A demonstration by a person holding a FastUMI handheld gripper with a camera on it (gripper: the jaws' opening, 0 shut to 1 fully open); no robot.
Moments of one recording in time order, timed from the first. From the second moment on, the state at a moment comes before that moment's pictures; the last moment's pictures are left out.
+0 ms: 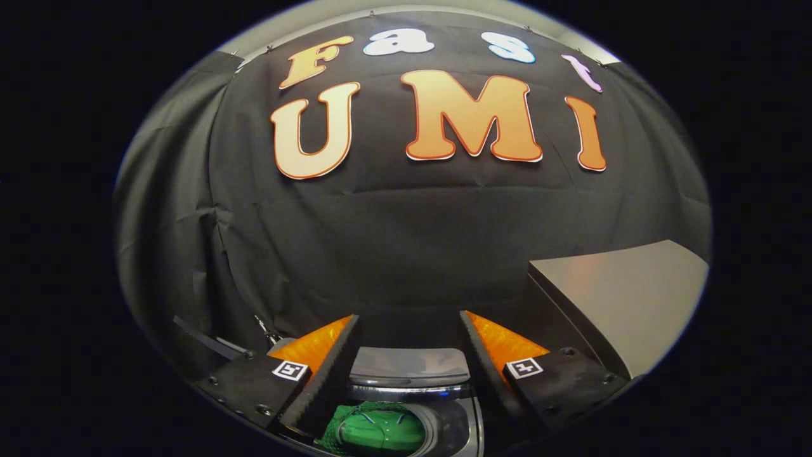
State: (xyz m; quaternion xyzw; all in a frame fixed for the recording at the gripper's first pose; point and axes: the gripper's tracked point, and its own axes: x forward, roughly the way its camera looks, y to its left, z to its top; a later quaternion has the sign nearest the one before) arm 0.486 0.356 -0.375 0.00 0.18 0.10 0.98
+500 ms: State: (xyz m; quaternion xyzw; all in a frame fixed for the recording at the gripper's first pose) arm 0.428 0.331 -0.454 0.02 0.28 0.08 0.96
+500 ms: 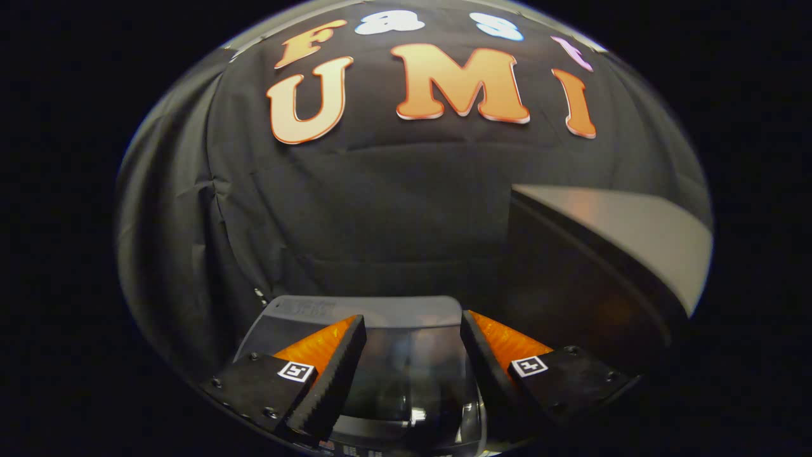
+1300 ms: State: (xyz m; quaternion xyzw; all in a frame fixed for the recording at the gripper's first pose) arm 0.407 0.335 -0.309 -0.01 0.15 0.11 0.98
